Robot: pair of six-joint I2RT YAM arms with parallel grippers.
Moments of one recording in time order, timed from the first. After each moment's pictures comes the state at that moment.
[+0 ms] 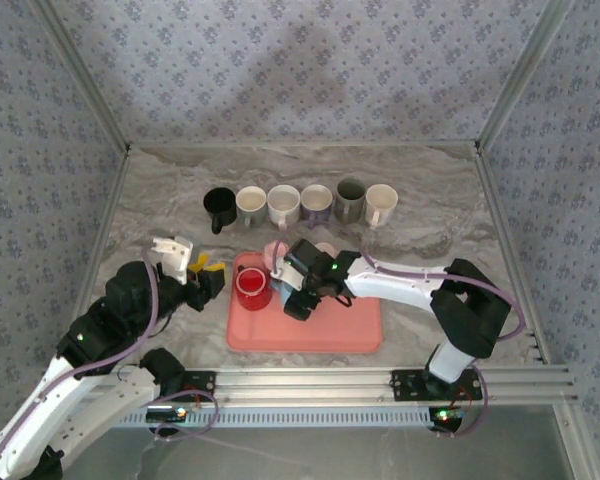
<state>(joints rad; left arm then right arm) -0.72 0.48 0.81 -0.71 -0.07 -0.24 0.97 1.64 1.02 -0.47 -0.02 -0.20</state>
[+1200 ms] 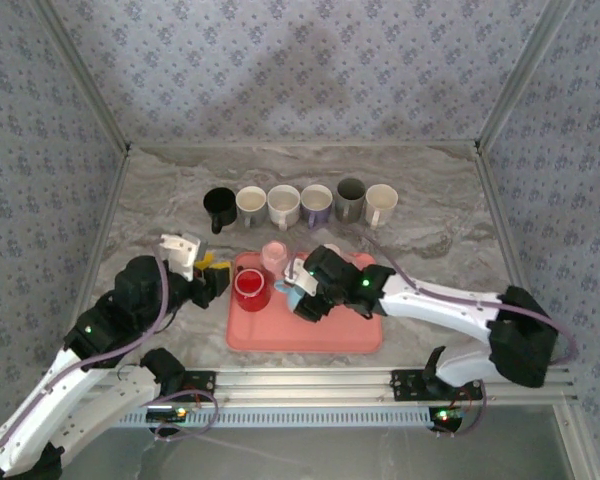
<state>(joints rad) -0.72 0.53 0.81 -0.69 -0.05 -0.25 1.02 1.31 0.85 -0.42 0.02 -0.17</state>
